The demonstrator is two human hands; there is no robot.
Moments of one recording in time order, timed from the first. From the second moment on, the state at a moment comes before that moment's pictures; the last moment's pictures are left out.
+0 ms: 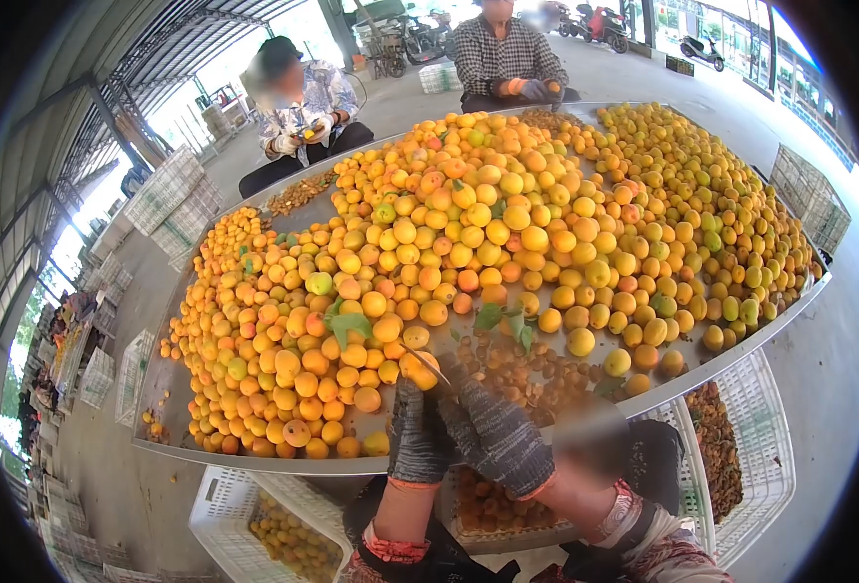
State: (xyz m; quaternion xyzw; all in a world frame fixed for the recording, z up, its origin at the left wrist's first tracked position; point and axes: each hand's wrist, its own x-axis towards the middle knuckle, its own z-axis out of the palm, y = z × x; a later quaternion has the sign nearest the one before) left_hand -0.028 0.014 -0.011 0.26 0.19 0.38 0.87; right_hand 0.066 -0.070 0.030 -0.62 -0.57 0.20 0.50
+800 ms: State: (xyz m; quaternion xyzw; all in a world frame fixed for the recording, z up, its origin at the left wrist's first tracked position) left_hand -0.036 0.009 0.023 0.45 0.36 0.34 0.74; right_hand 0.069 -0.073 0.023 -0.60 -0.53 0.23 0.56
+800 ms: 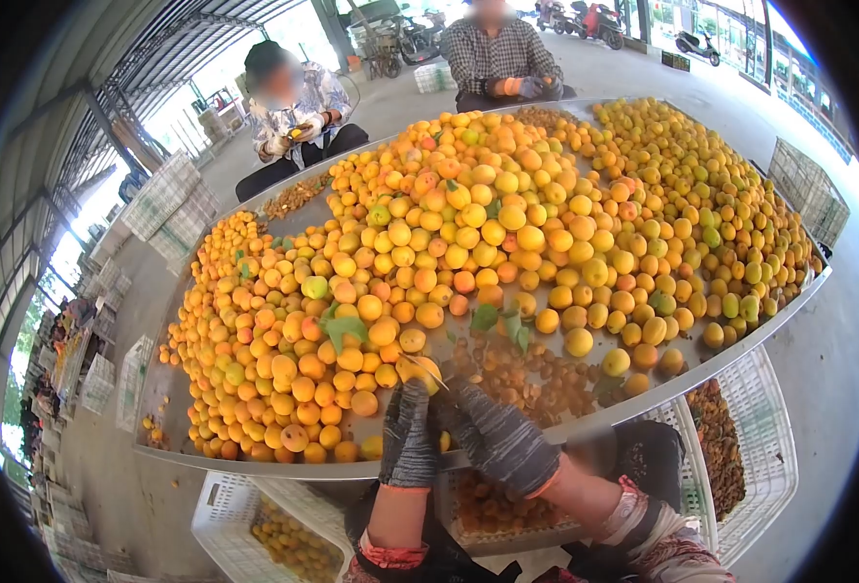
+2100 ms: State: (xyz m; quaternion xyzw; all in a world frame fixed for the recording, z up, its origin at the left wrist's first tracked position) left_hand -0.030 0.003 0.009 0.57 0.31 0.41 0.64; right_hand 0.108 -0.089 0.022 -0.57 -0.66 0.26 0.41
